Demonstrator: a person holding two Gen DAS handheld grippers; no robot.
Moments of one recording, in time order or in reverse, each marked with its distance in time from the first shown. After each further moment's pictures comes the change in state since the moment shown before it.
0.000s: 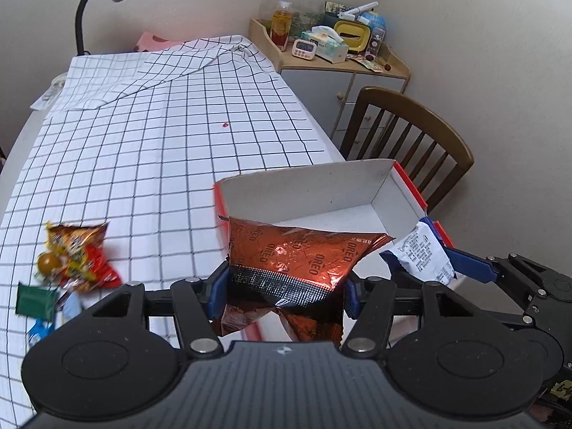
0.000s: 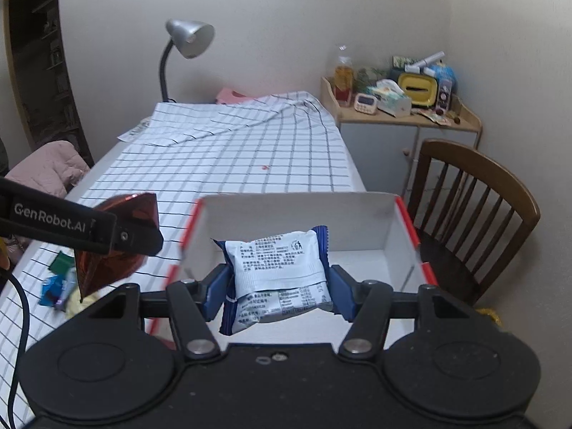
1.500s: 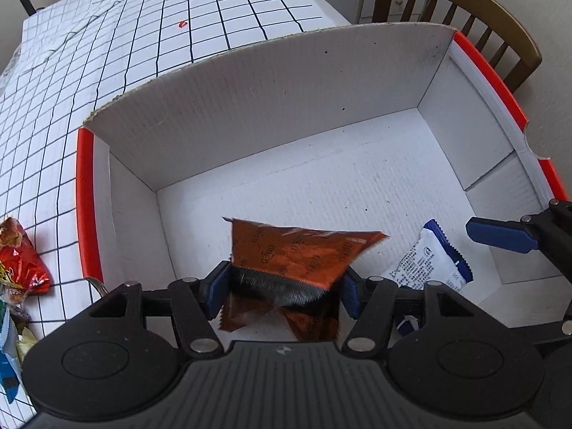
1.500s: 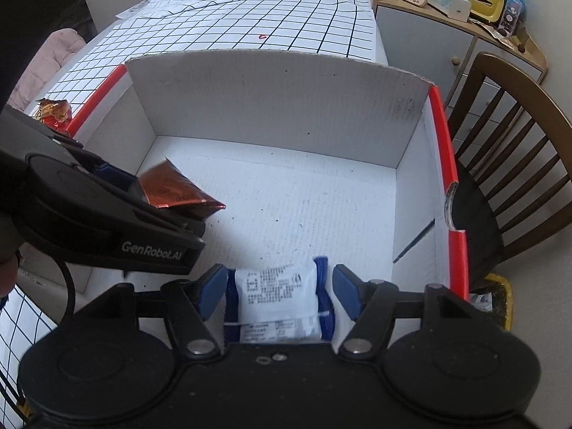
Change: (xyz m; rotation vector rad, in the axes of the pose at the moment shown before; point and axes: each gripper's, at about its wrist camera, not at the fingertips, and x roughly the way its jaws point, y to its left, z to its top) left arm 0.183 -0.056 0.004 0.085 0.350 0.154; right arm 0.123 -0.049 -0.016 -0.152 0.388 0.109
